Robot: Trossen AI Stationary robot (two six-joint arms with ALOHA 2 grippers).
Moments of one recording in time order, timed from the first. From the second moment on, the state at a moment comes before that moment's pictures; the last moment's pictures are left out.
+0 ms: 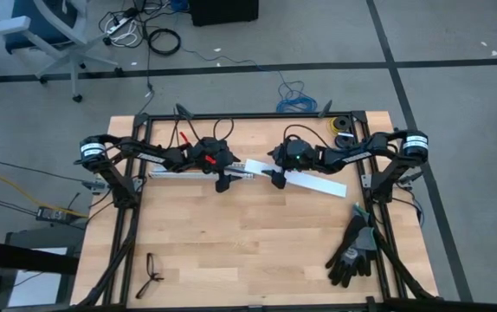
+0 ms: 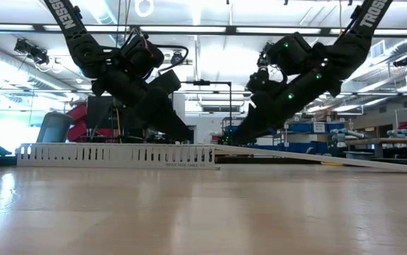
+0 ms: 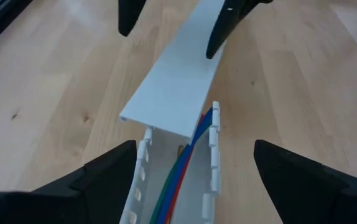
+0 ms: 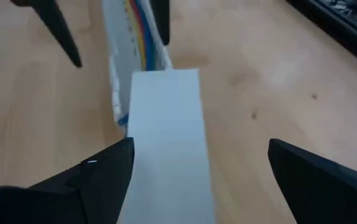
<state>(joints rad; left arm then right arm) 0.33 1.64 0.67 0.40 0.21 0.14 -0.26 1.63 0.63 0.48 0.02 0.03</state>
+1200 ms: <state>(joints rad) 0.33 1.64 0.67 0.39 0.21 0.12 -0.26 1.70 0.64 0.47 -0.05 0.00</state>
